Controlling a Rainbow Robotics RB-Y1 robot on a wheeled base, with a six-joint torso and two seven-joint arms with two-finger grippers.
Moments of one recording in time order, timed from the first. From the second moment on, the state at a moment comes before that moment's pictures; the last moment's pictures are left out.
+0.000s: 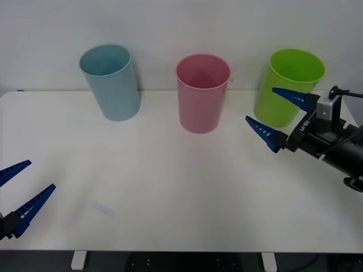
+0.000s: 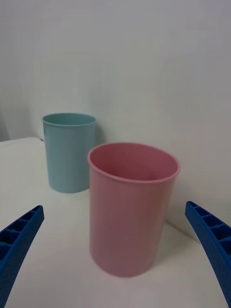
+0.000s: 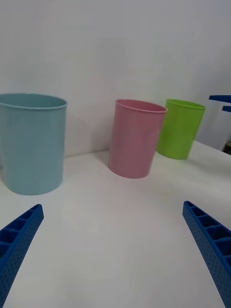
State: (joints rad) right arm -0.10 -0.70 0.04 -1.66 0.91 -0.69 0.11; left arm 0.35 0.40 0.52 -1.66 -0.96 -1.22 0.00
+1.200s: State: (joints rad) right arm 0.23 -0.58 -0.28 -1.71 1.04 -1.03 0.13; left arm 0.35 0.40 0.52 -1.66 -0.96 -1.22 0.00
